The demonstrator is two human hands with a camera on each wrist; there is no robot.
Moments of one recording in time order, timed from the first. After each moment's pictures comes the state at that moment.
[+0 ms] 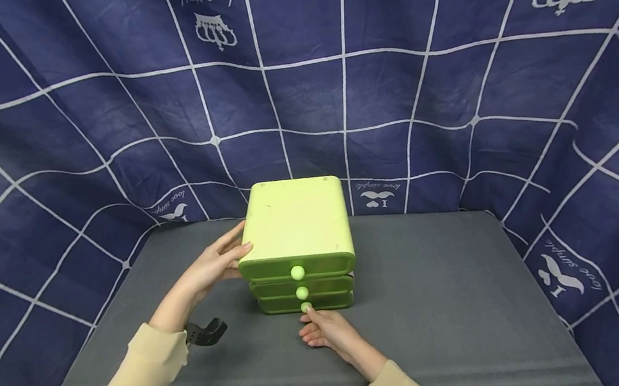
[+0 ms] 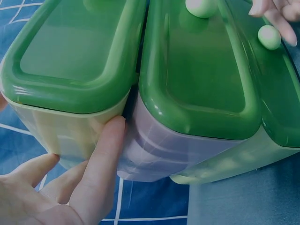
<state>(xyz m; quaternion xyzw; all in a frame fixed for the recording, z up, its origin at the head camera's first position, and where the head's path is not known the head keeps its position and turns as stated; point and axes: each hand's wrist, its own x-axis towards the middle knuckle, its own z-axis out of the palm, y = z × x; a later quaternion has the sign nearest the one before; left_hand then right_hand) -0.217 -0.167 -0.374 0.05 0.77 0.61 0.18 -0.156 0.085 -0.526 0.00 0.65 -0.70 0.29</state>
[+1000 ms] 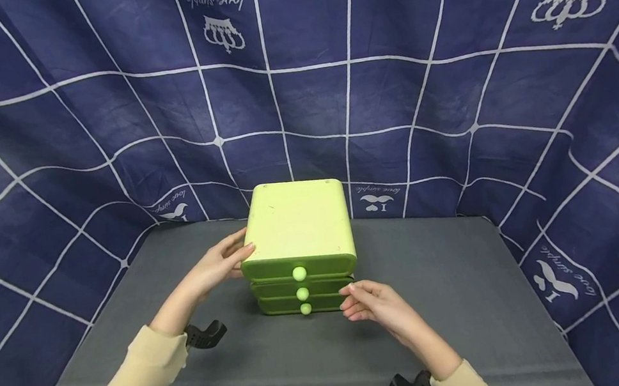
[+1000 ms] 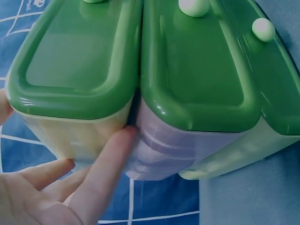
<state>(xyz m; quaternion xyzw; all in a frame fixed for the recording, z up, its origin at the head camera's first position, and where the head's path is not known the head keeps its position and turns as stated) -0.210 -0.164 -0.372 0.04 0.81 0.57 0.15 -0.145 0.172 -0.418 -0.08 0.71 -0.66 0.24</state>
